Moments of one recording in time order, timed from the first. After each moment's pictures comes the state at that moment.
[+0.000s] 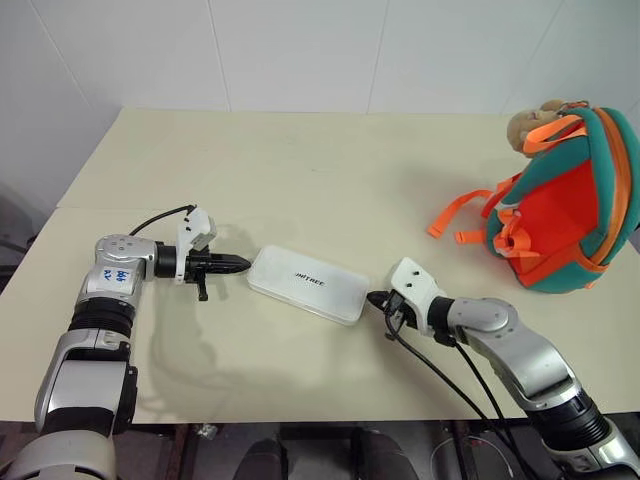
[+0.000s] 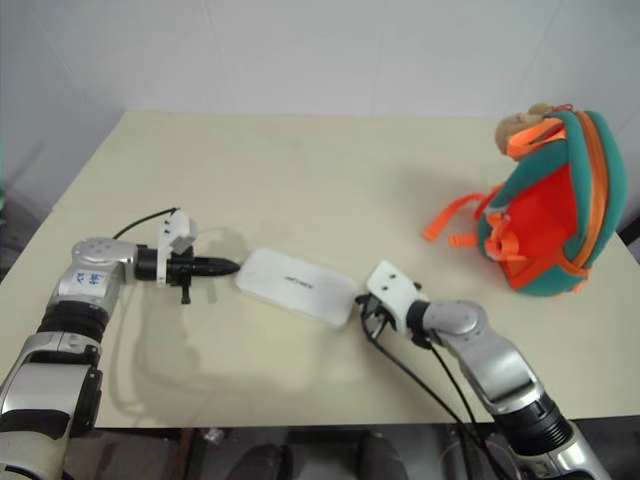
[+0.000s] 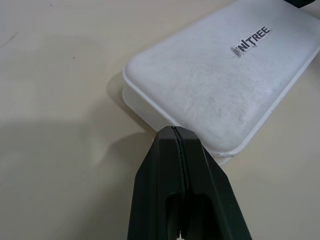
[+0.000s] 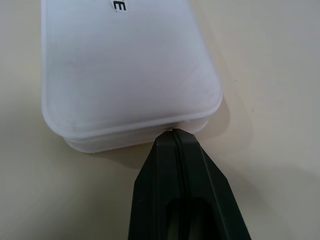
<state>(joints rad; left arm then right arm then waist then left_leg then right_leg) -0.85 0.66 -0.03 0.83 -0.13 0.07 -1.31 -0.37 -0.62 0.26 -0.34 0.21 0.68 0.63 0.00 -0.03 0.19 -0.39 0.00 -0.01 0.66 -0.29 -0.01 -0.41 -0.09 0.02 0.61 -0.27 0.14</state>
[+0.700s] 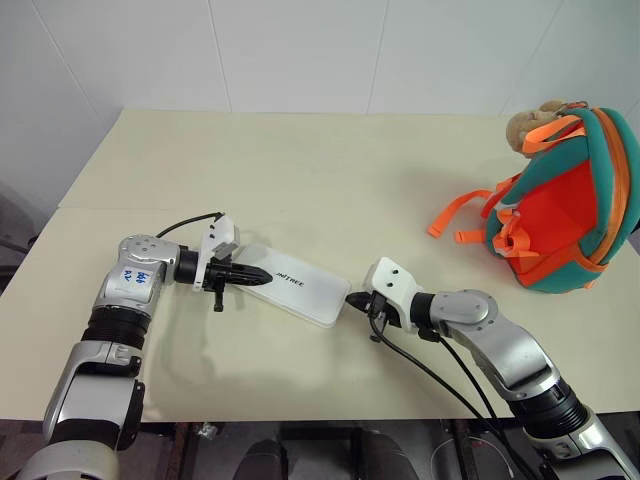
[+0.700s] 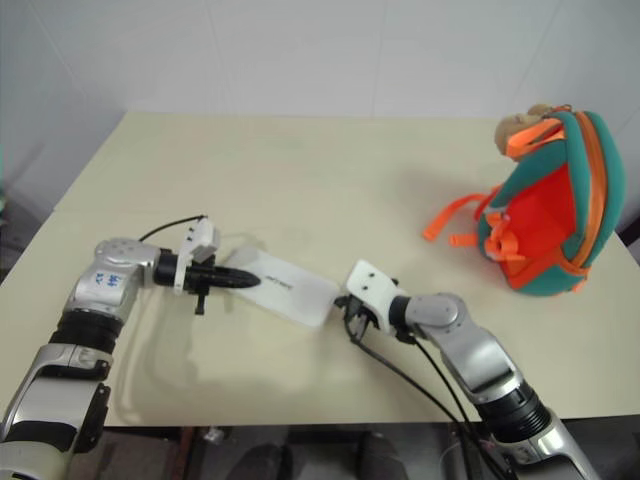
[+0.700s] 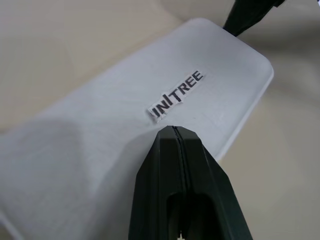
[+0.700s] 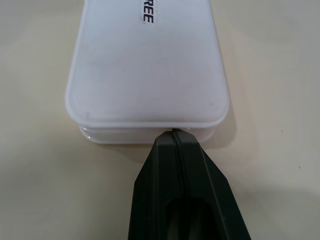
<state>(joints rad) -0.77 0.63 -0.07 0.56 -0.15 0.24 -1.30 -0.44 -0.57 0.32 -0.31 0.17 0.65 0.73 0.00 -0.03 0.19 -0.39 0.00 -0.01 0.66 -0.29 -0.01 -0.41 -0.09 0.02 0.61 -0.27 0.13</state>
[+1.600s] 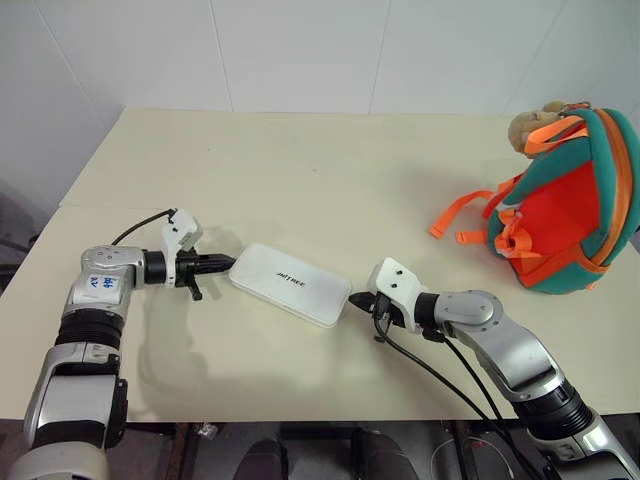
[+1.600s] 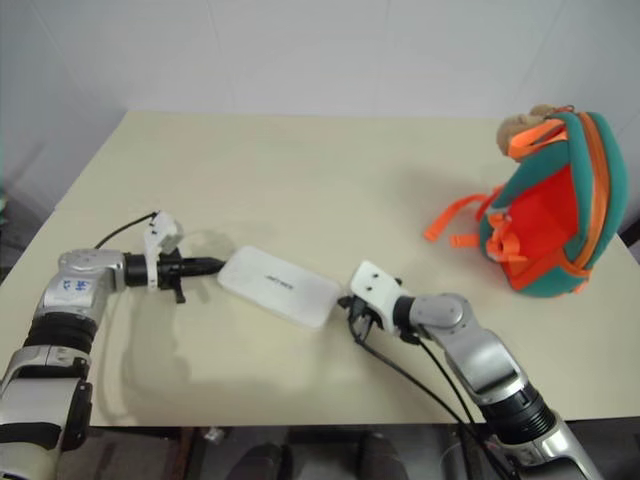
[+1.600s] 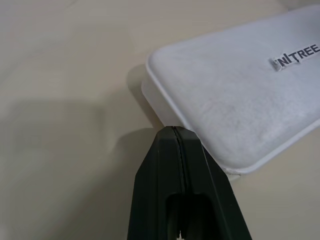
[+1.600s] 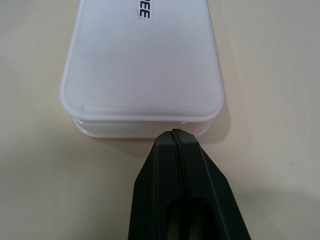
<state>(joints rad) -0.77 0.68 0.02 0.77 -0.15 0.19 -1.17 -0.43 -0.58 0.31 -0.31 0.17 0.63 0.74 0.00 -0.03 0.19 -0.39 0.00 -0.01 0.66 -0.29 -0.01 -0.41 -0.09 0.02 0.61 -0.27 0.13</state>
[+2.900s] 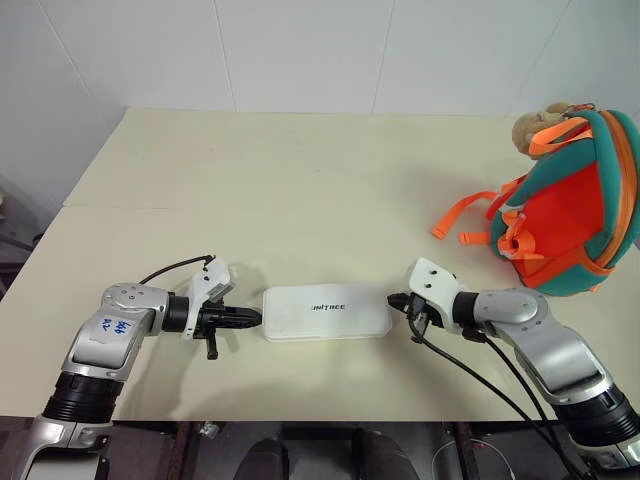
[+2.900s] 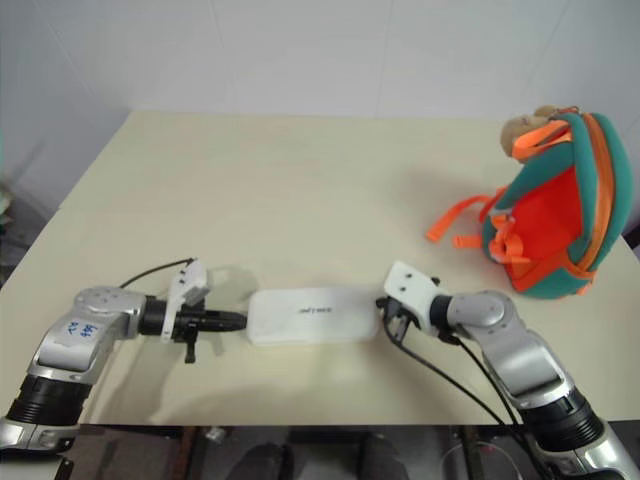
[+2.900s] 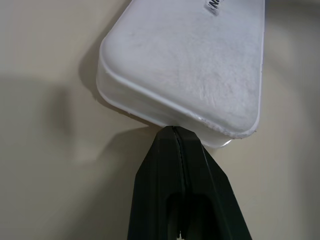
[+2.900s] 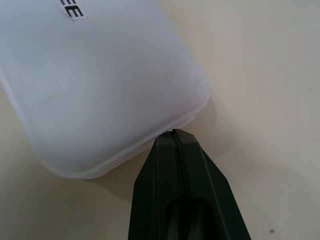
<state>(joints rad) -0.38 0.70 -0.02 -0.04 -0.23 0.66 -1.19 -0.34 -0.75 0.21 -0.38 0.14 0.68 0.82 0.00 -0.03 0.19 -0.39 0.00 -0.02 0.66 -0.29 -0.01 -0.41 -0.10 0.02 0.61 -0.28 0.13</state>
